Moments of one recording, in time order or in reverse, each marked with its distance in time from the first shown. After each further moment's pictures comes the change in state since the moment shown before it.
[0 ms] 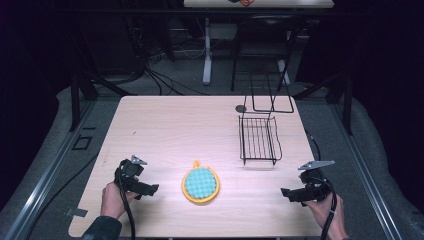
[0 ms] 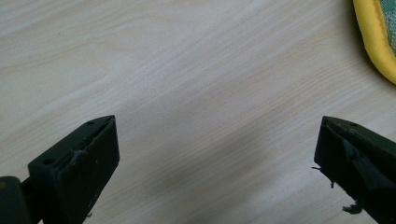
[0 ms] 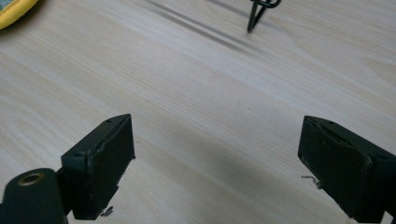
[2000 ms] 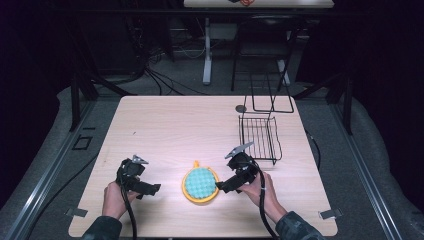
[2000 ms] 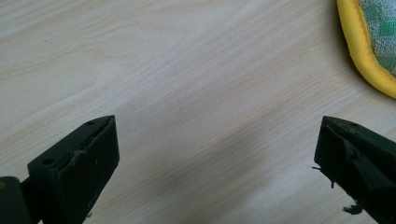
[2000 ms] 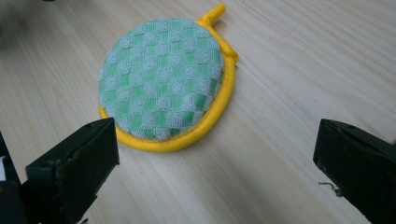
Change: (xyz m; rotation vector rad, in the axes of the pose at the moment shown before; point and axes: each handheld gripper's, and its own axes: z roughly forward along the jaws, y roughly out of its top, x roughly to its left) left arm -0.001 0.002 0.002 -0.015 -0.030 0.003; right arm 0.130 0.106 0.083 0.020 0.275 -0.252
